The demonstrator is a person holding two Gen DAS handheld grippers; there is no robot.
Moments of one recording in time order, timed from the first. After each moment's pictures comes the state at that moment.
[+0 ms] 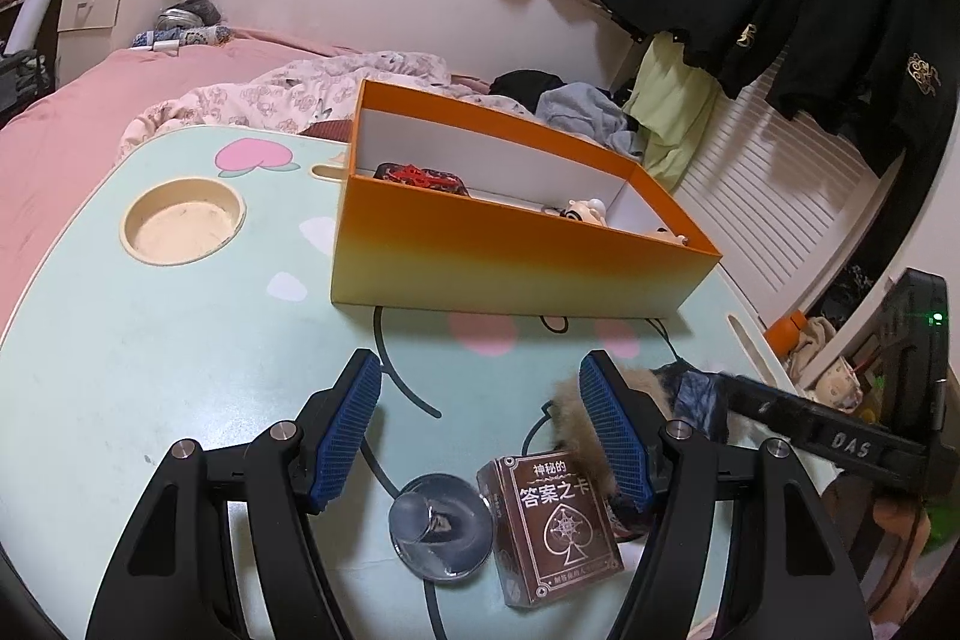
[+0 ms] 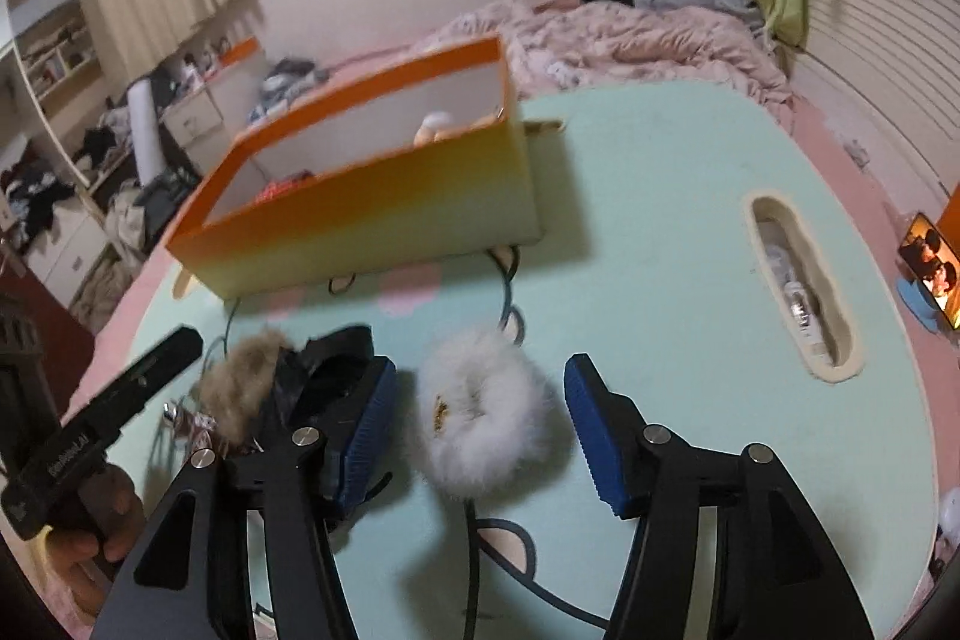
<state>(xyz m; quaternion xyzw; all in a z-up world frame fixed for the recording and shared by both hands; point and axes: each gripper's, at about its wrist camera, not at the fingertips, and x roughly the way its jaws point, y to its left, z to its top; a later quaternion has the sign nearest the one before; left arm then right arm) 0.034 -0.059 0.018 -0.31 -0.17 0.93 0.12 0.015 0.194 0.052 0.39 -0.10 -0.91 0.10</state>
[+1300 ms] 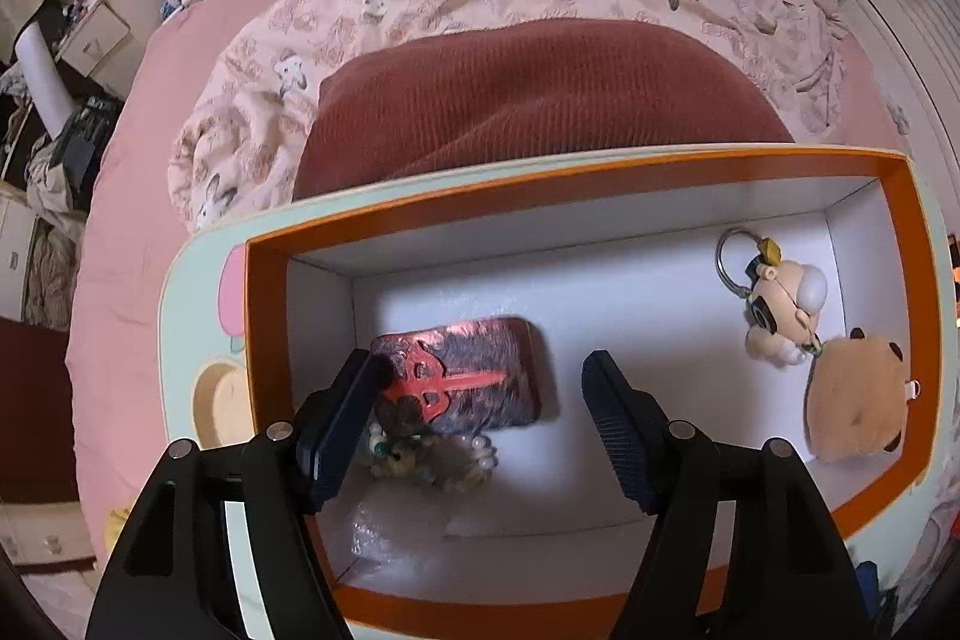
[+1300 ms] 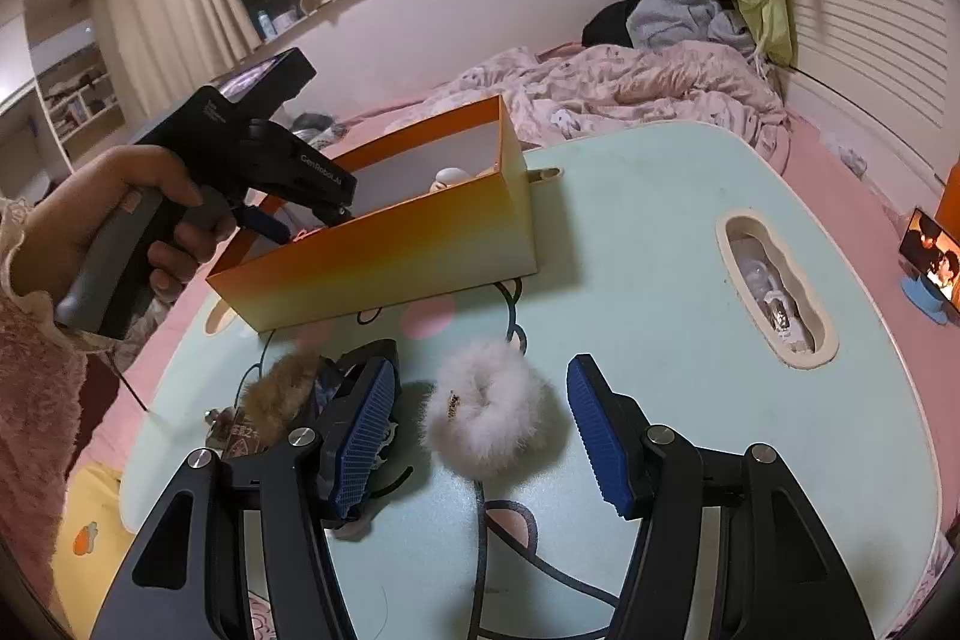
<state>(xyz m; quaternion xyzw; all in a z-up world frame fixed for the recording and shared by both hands) -0.190 0.005 0.046 -0.61 0.05 0.79 -0.06 0.040 0.207 0.061 0.34 -0.13 -0.92 0.12</state>
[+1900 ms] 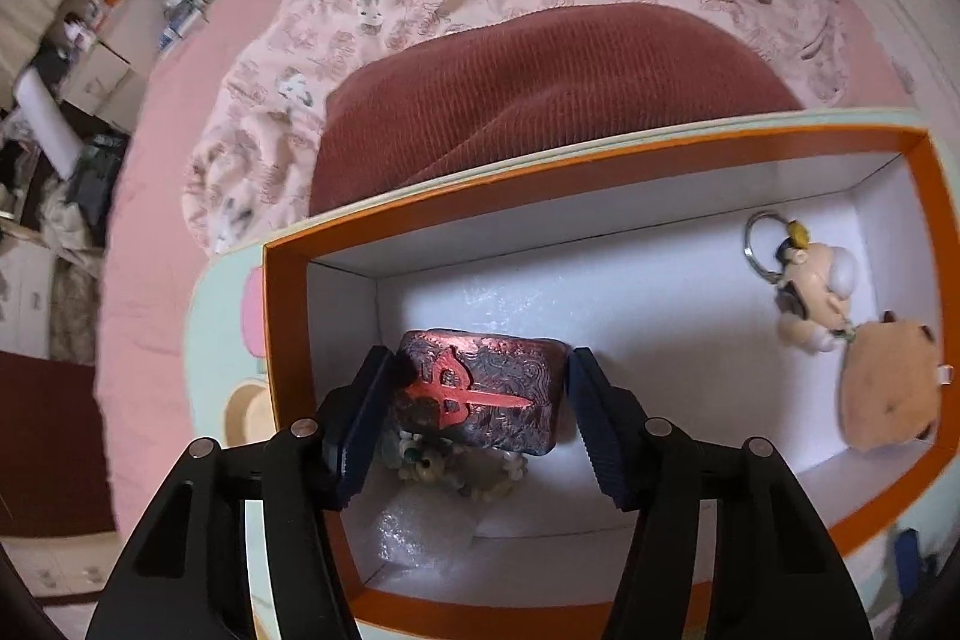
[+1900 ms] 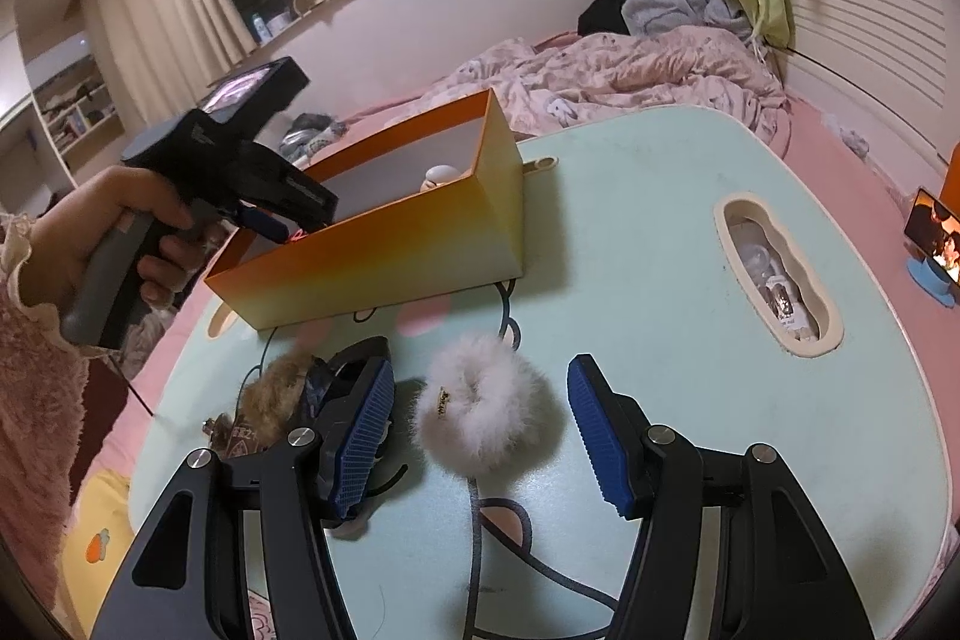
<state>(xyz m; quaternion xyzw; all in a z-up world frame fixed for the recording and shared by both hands) -0.192 0.001 0.047 -0.62 0.08 0.78 -0.04 0.038 0.210 0.059 0.35 -0.15 -0.92 0.12</state>
